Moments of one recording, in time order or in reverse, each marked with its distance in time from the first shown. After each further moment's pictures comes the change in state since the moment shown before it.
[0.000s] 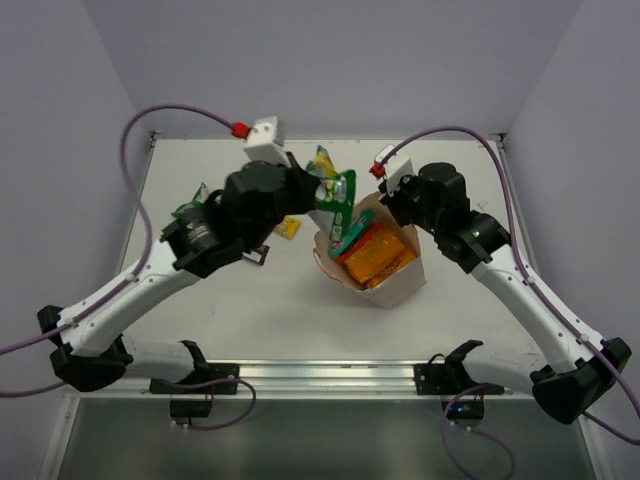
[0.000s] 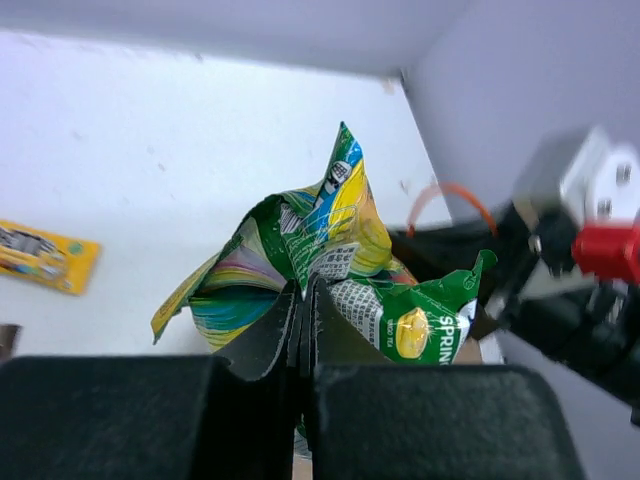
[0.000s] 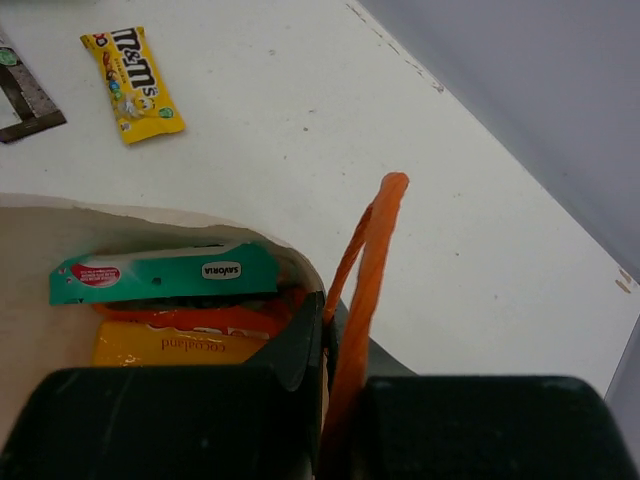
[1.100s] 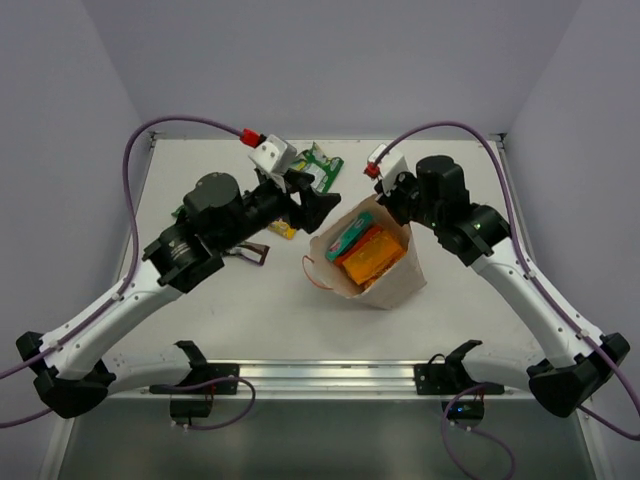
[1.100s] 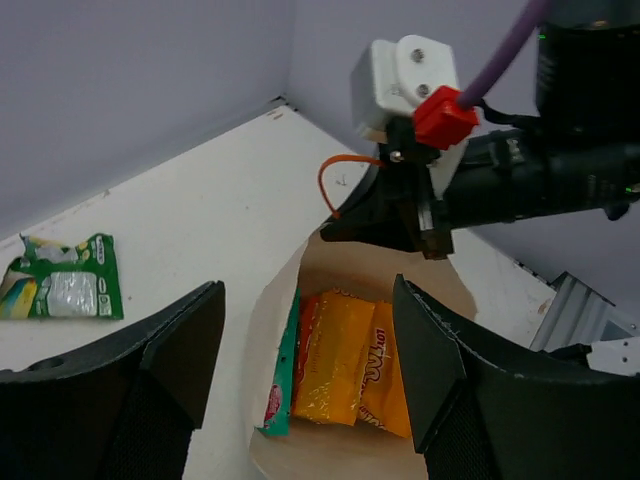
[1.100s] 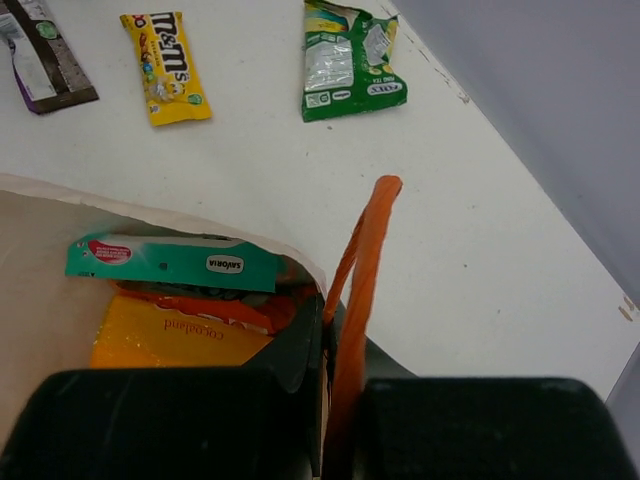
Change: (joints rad) left arm 0.196 -0.189 -0.248 0.353 0.542 0.479; right arm -0.002 0.031 0.075 -0.086 -0.060 -0.039
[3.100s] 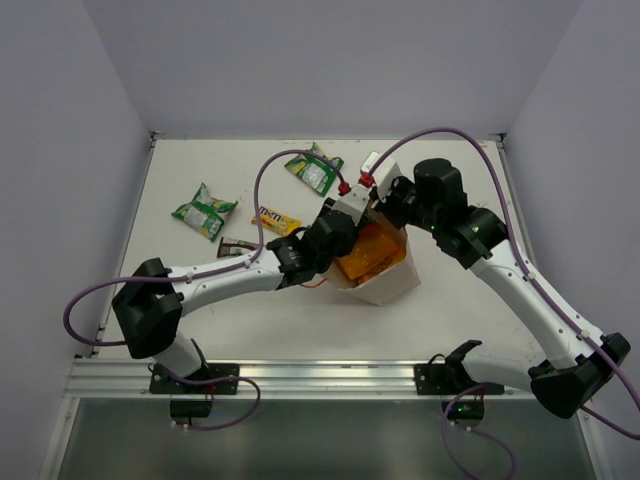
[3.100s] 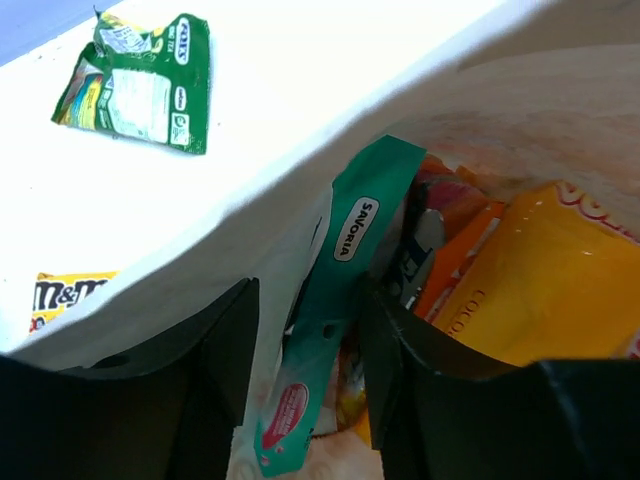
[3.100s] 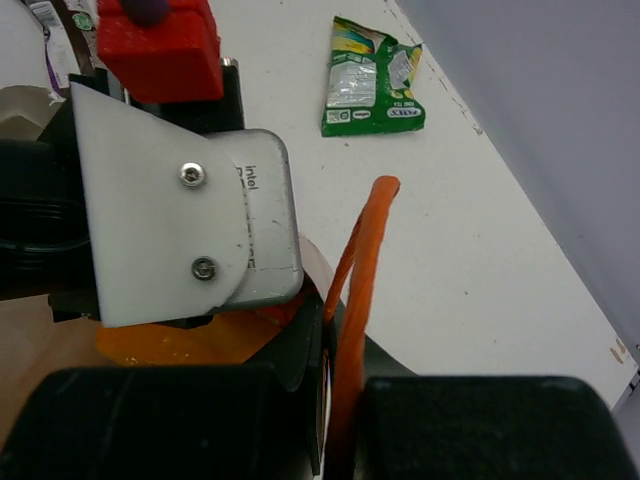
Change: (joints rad) left arm -0.173 0.436 -0.190 0.208 -0.543 0.082; right arm 0.023 -0.006 -0.011 0.011 -0.060 -0.089
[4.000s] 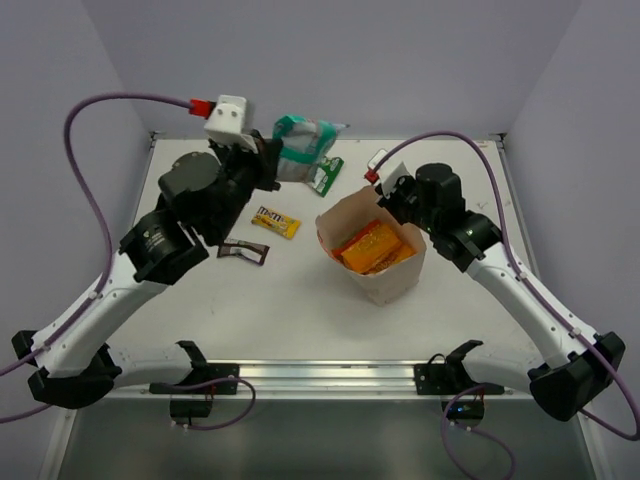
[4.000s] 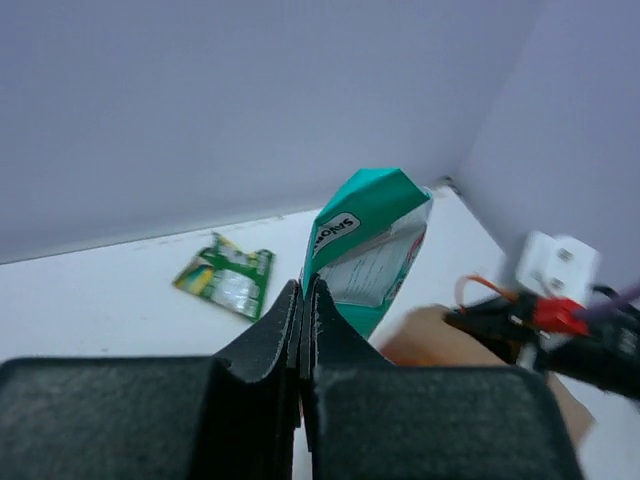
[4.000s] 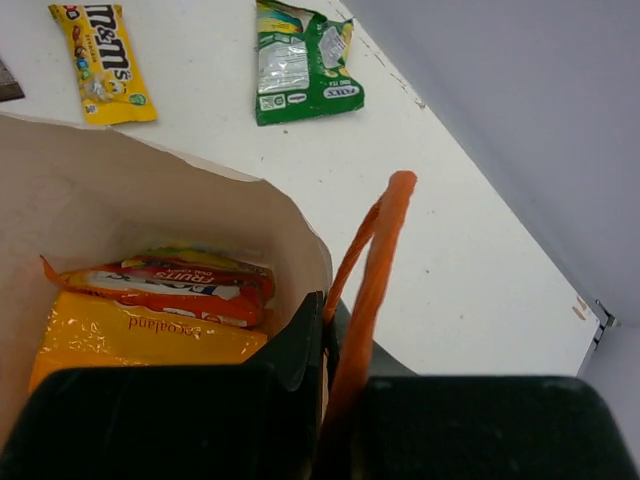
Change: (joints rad) left arm 0.061 -0.395 0.435 -0.356 0.046 -0.043; right arm -0.040 -0.010 -0.109 0.146 0.100 0.002
